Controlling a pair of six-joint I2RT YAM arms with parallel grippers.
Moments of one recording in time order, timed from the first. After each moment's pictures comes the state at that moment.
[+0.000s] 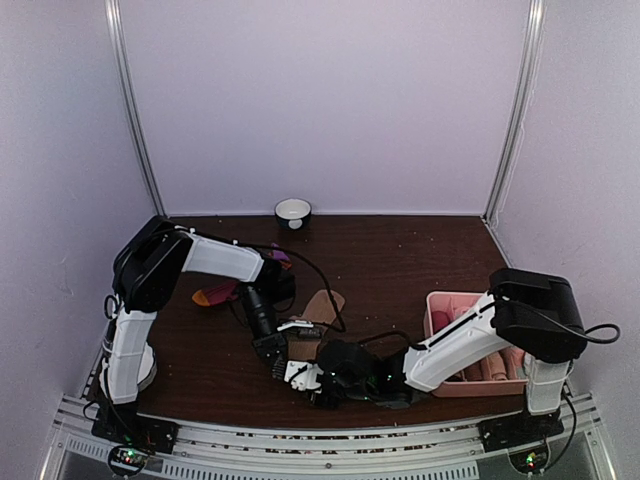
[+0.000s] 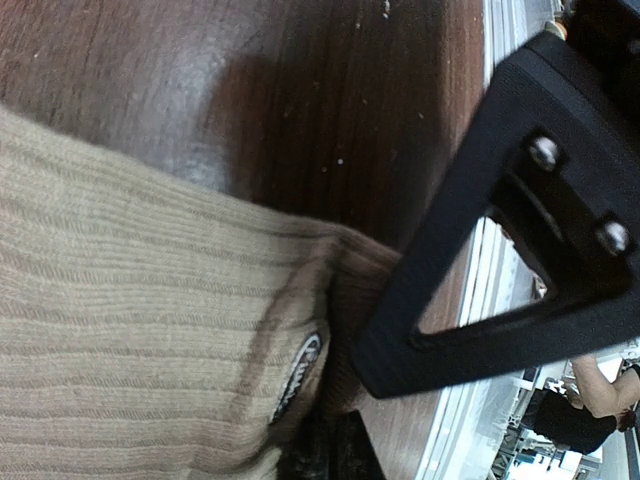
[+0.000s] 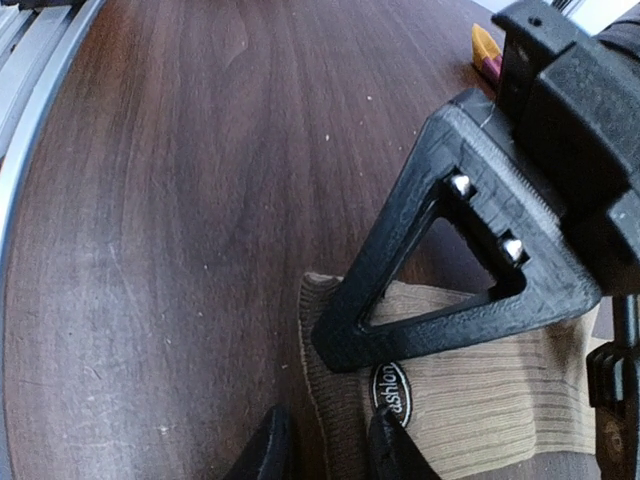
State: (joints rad) left arm -0.74 2.25 1.50 -1.21 0.76 0.72; right arm 1.30 1.96 0.89 0.47 0.17 -0.30
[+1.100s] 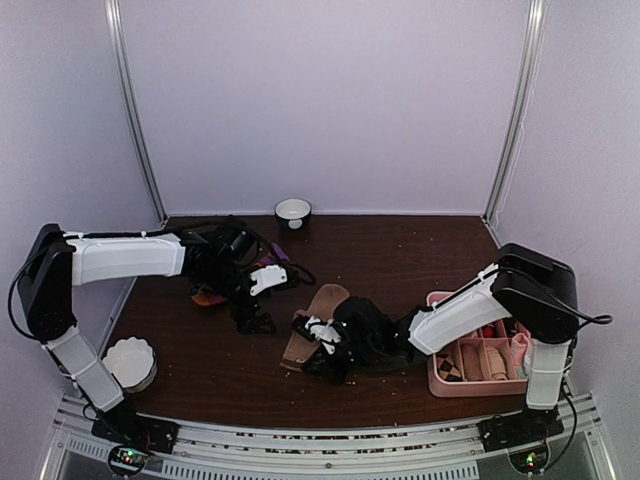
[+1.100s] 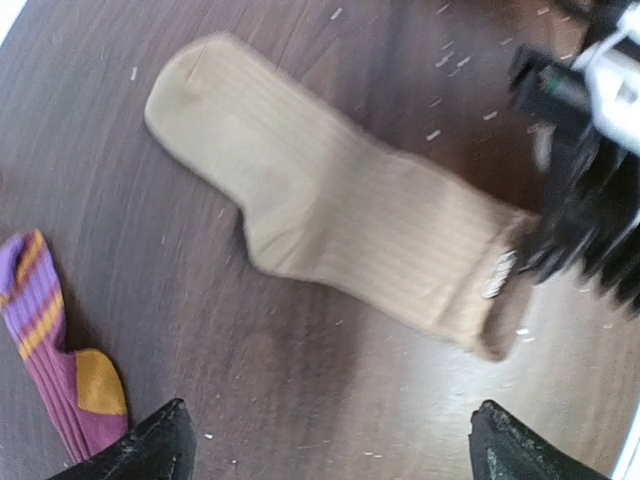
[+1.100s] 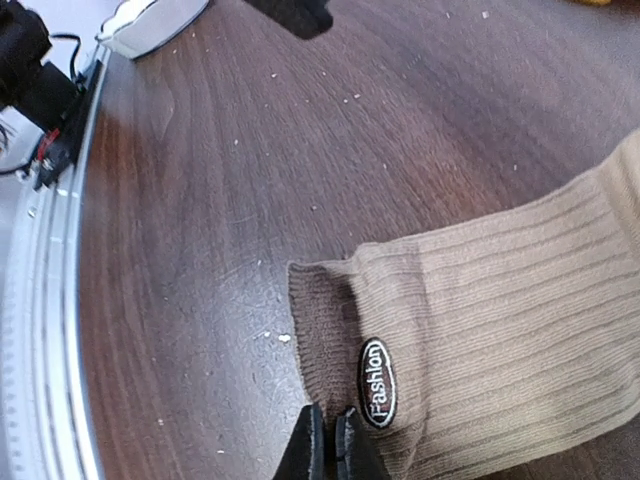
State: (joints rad) left arm -0.69 1.64 1.13 -0.58 0.28 0.60; right arm 1.07 1.96 0.93 0.34 -0.29 0.17
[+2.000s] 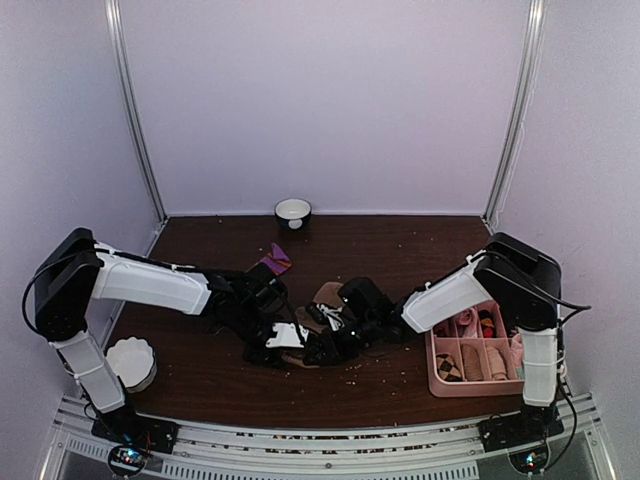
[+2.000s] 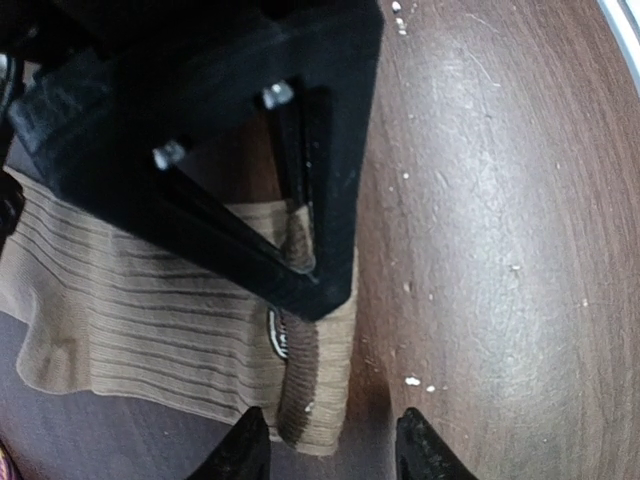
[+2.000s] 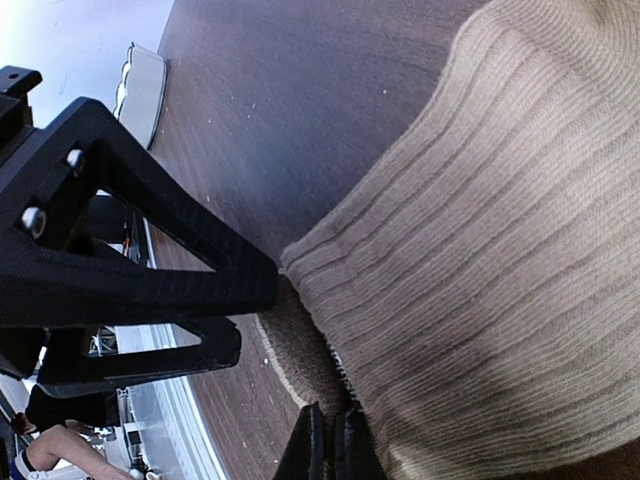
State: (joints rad) left arm -0.90 1.73 0.98 -0.43 0.25 0.84; right arm 0.92 2.06 1.05 0.24 -0.63 0.68
